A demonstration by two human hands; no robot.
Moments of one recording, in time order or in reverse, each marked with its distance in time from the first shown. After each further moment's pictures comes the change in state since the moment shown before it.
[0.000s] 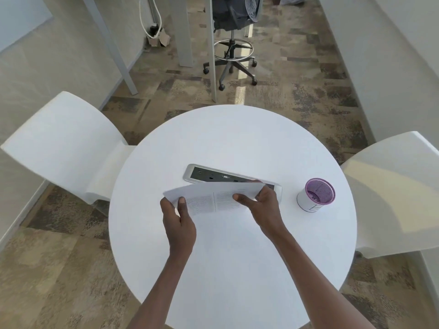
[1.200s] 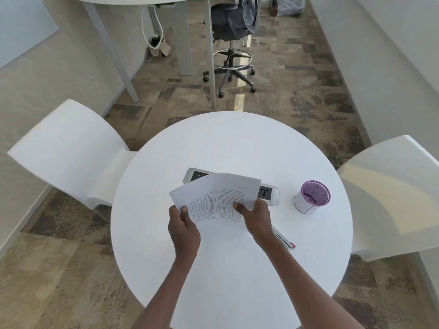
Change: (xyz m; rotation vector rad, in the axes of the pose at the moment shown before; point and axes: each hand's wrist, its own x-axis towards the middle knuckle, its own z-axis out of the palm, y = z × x) left_hand -0.015 -0.008 0.007 0.108 0.016 -0.087; right_hand -0.014 0.020 0.010 -0.114 0.142 0.178
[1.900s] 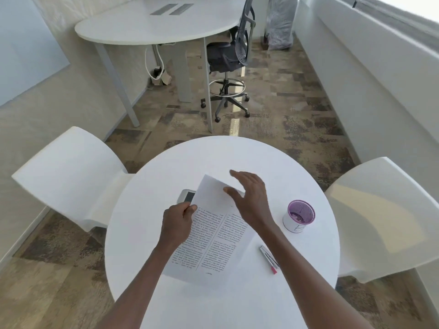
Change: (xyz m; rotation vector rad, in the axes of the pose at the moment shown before) left_hand 0.051 0.055 -0.008 0.294 -0.421 0.241; right_hand 0.012 -0.105 -0.022 -0.660 0.115 -0.700
